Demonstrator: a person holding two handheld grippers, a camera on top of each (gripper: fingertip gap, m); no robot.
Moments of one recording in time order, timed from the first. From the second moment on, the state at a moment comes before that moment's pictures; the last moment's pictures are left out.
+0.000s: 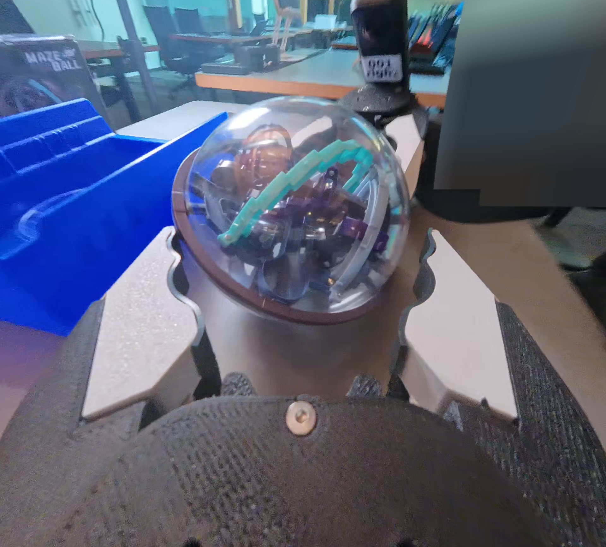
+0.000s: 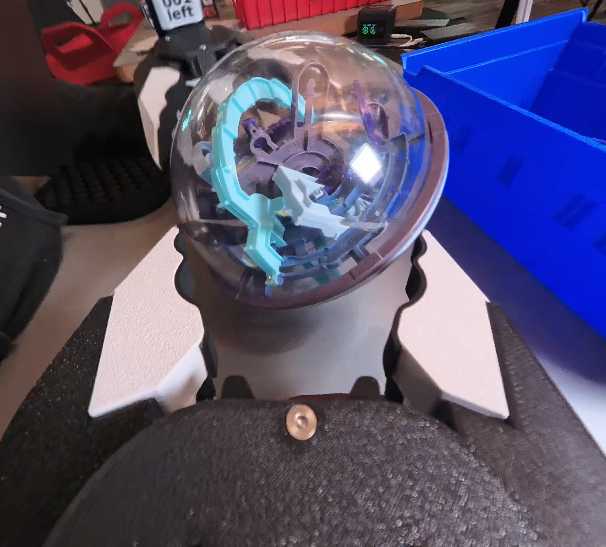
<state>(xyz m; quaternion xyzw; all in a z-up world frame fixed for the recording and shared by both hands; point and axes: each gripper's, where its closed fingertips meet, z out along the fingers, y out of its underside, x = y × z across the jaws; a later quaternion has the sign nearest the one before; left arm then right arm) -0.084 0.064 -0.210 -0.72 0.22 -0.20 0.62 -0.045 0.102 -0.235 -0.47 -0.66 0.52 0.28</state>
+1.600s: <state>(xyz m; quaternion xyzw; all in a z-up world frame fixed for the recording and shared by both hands) -0.069 0.094 -0.237 -0.70 0.37 -0.24 0.56 -0.032 0.108 -0.227 -0.47 -0.68 0.42 0.38</state>
